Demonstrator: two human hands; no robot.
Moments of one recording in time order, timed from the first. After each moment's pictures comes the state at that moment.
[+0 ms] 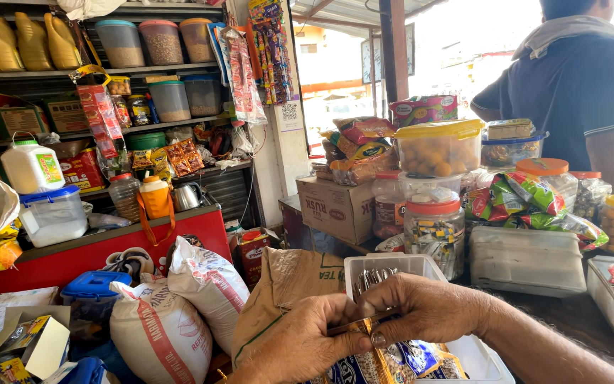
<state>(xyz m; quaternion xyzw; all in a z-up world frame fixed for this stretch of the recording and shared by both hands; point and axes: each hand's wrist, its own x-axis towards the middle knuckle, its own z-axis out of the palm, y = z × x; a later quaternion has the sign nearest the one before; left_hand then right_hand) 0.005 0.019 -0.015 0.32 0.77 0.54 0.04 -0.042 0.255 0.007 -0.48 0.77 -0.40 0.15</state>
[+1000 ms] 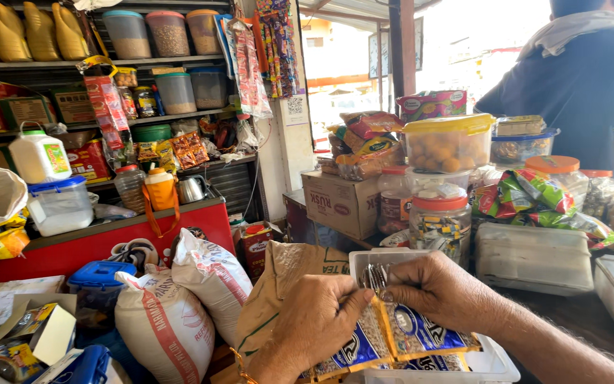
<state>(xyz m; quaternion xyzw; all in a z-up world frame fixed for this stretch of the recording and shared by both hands) 0.011 0.036 0.001 0.26 0.87 0.31 -0.27 -0.052 0.270 -0.006 -0.39 0.84 -0.36 -0.11</state>
